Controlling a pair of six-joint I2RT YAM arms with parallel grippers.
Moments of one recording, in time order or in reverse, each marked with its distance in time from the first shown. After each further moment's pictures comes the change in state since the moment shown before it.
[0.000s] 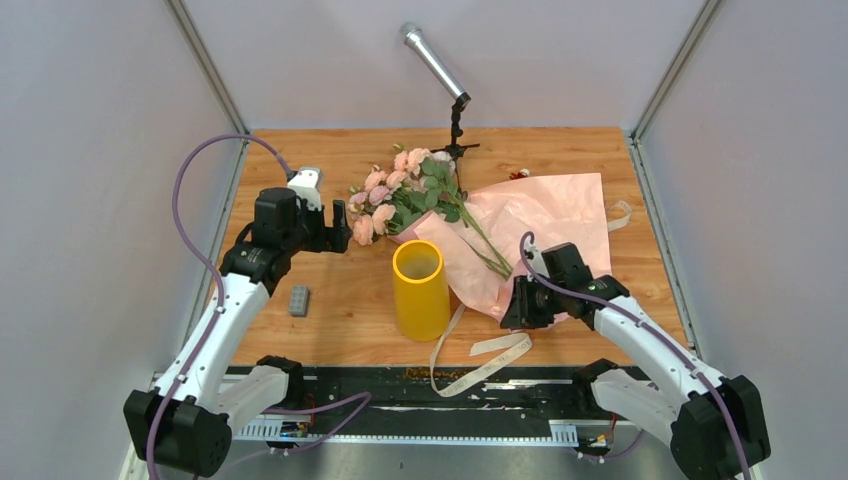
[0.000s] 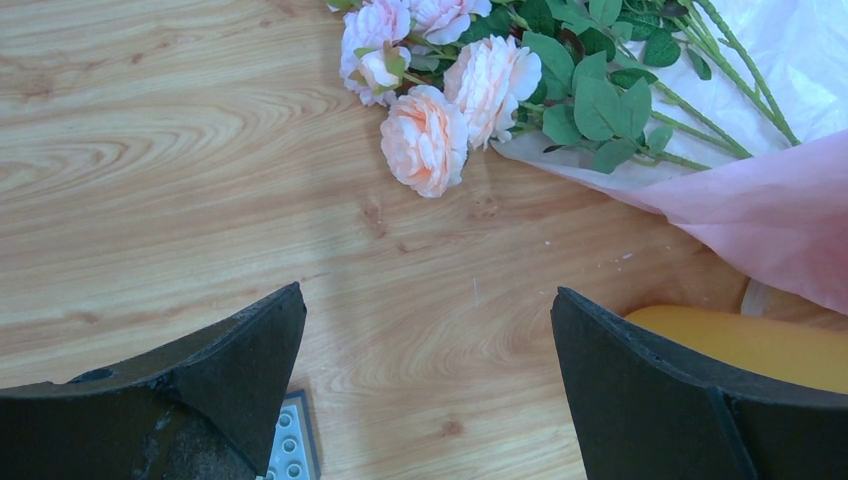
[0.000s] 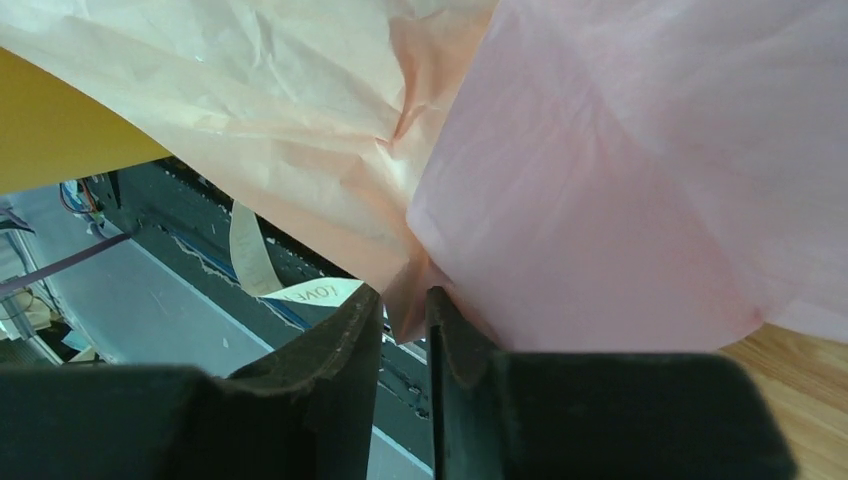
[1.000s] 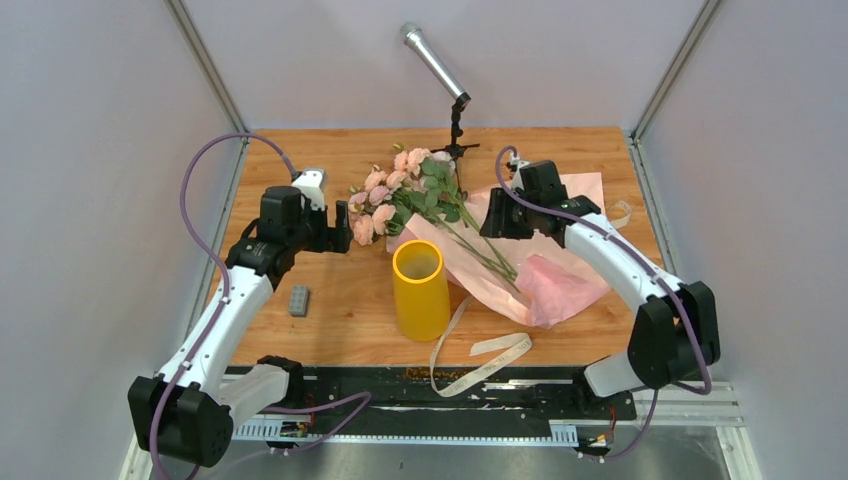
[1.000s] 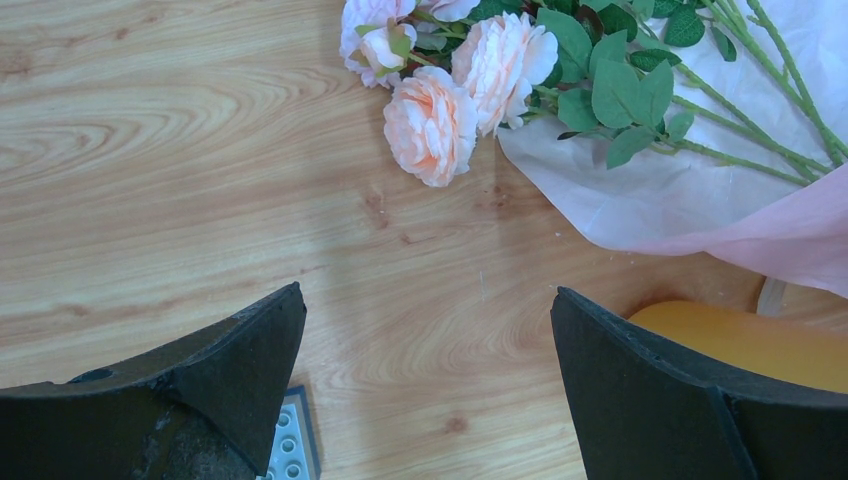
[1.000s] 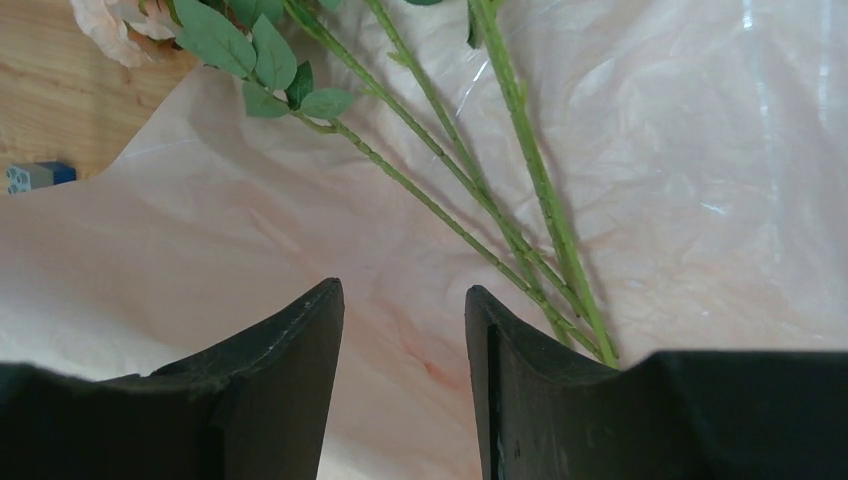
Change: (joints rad) left arm 0.000 0.052 -0.001 0.000 -0.005 0.002; right arm -0.028 0.442 0.586 0.094 0.252 -0.062
